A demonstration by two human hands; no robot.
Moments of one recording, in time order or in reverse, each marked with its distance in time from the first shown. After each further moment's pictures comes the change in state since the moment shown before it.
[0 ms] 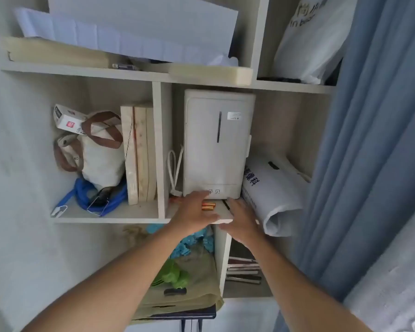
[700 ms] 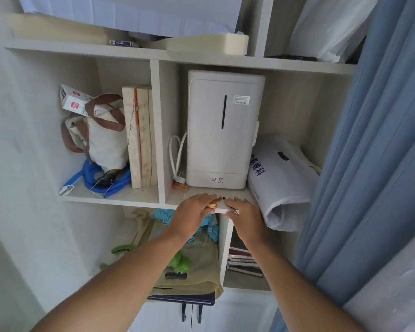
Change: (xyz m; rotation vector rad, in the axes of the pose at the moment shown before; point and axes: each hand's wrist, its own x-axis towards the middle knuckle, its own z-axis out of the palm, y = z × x) left_hand -0.019 -0.022 0.032 0.198 0.197 0.223; right_hand 0.008 0.040 0.017 -0.041 0.114 -0.203
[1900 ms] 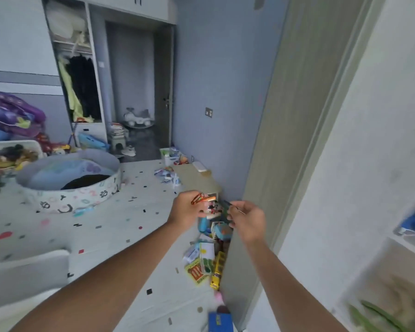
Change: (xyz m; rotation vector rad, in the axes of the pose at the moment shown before) left_hand -0.513 -0.192 -0.484 -0.312 0.914 -0.993; right_hand -0.210 -0.601 0.326 0.912 -0.762 -0.009
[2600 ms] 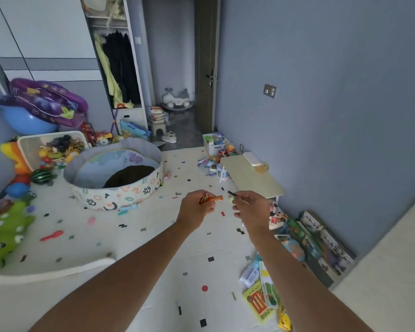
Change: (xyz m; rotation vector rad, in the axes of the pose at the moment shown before) left_hand 0.329 -0.166 -0.249 0.298 0.127 -0.046; right_hand 0.273 0.042 0.387 0.097 -0.153 0.123
